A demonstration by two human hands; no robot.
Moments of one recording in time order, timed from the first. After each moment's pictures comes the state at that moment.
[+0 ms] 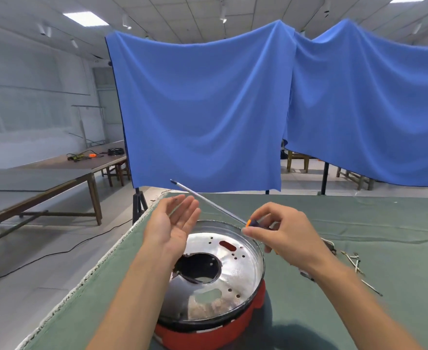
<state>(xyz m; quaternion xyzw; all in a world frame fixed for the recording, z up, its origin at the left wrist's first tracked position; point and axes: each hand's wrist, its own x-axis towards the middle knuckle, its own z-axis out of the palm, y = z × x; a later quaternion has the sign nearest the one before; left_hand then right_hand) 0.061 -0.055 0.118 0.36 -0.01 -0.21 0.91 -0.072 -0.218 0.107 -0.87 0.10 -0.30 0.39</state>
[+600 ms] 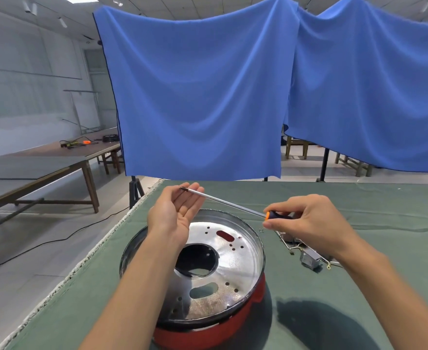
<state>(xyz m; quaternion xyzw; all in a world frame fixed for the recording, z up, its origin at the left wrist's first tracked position) 0.074 -0.081 0.107 0.37 -0.02 -0.19 0.91 -0.077 -0.260 0.101 -0.90 0.09 -0.28 0.32</state>
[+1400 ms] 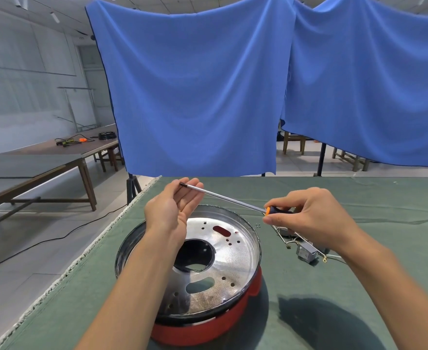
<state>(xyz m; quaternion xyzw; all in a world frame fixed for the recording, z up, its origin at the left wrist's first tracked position) 0.070 -0.085 0.105 0.40 -0.05 -0.16 0.90 -0.083 -0.263 0.102 -0.91 0.09 -0.27 0.31</state>
